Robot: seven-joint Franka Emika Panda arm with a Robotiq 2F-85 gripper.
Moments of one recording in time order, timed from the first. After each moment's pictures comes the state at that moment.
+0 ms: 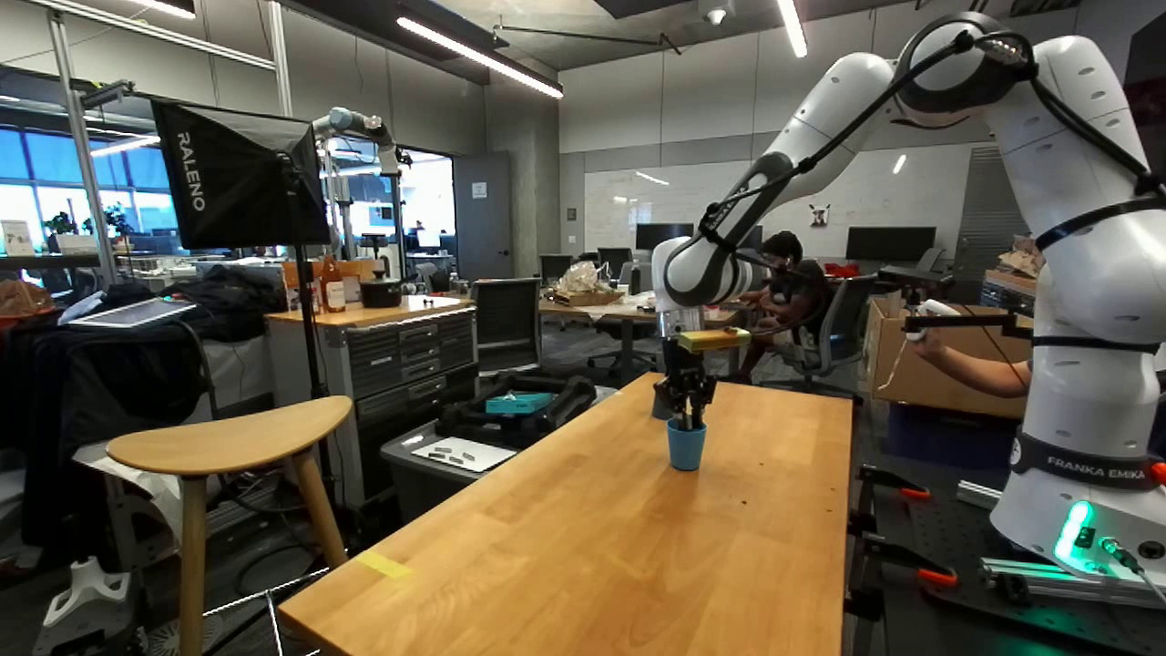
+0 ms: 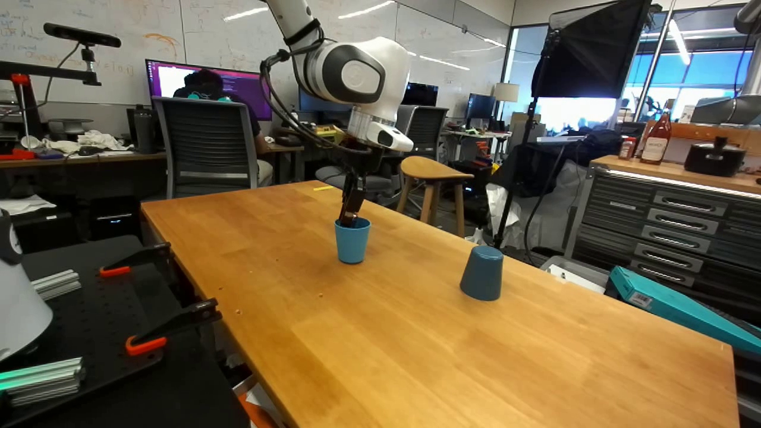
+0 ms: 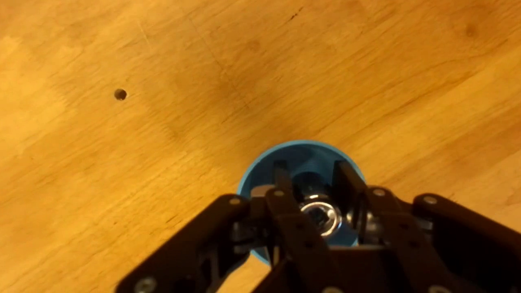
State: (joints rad) arm -0.02 0.37 -0.06 -2.15 0.14 2.34 0.37
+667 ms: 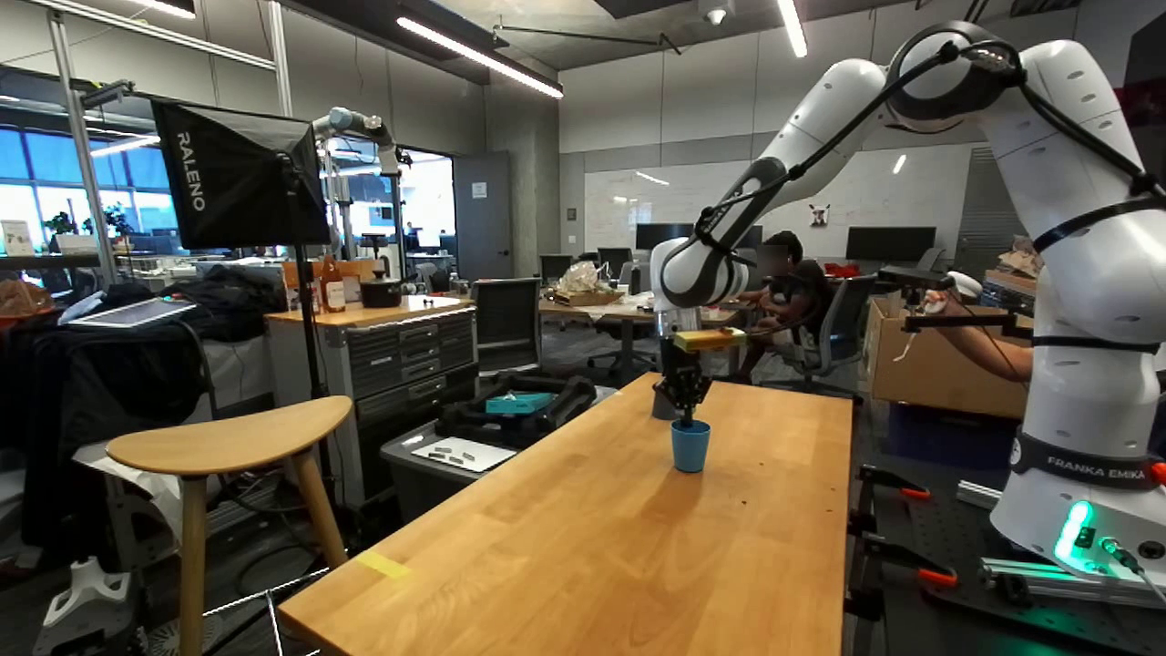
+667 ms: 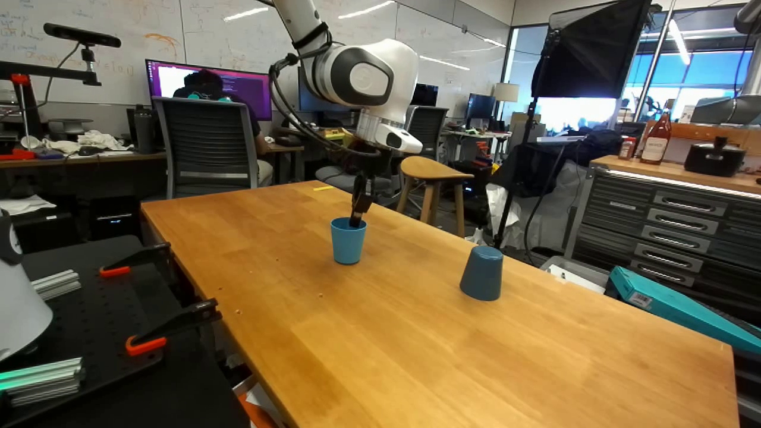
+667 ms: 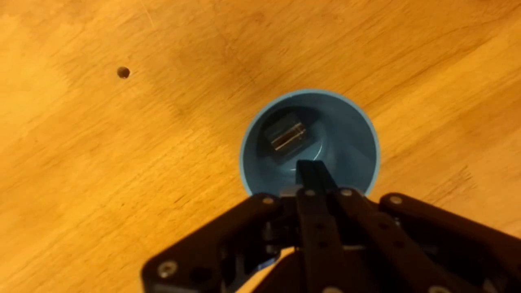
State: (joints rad) arm -0.02 0.40 -0.08 -2.11 0.14 2.34 0.38
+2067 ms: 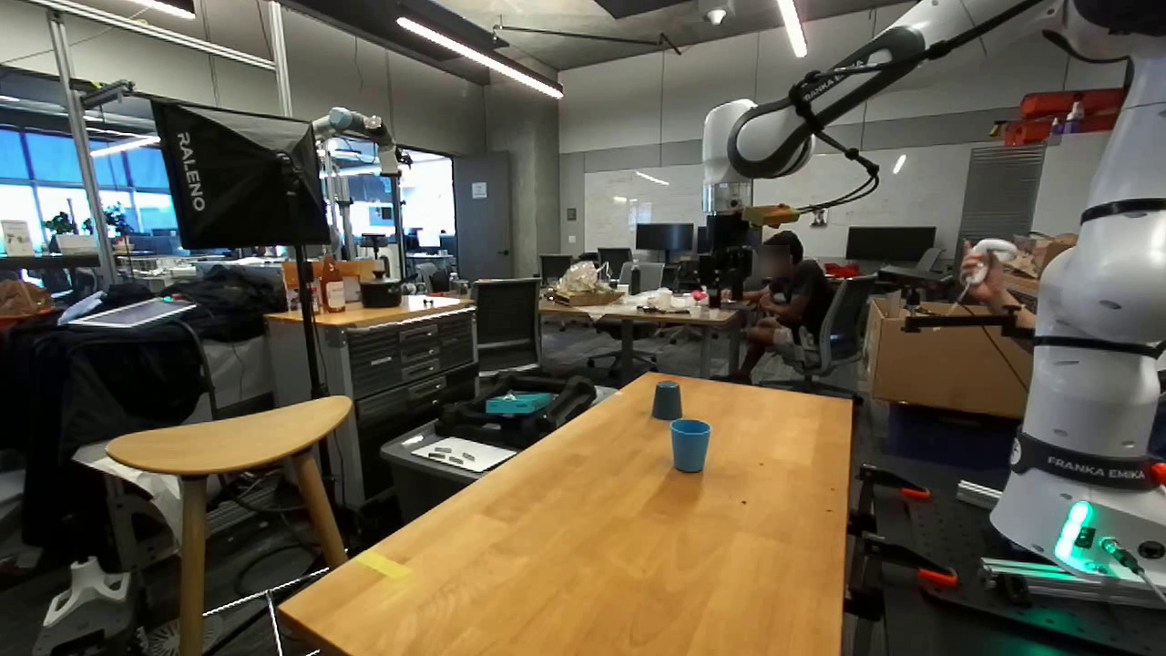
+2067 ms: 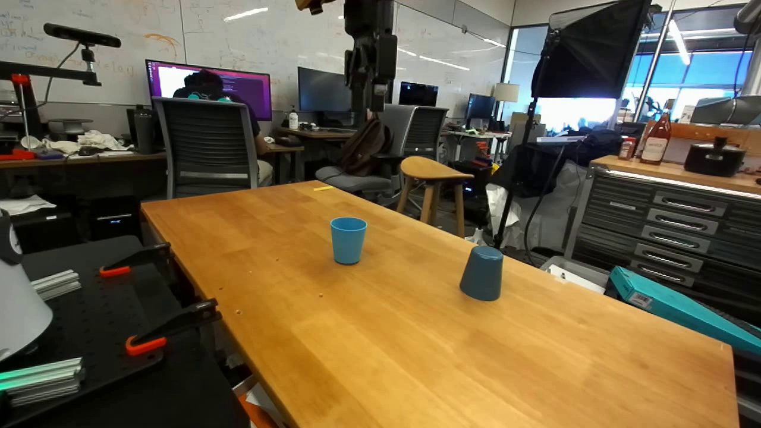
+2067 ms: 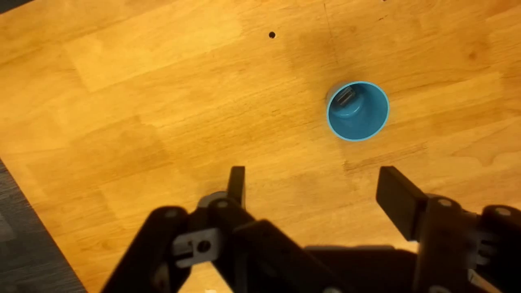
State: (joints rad) arm -0.07 -0.17 -0.11 -2.24 -0.13 2.07 0.18
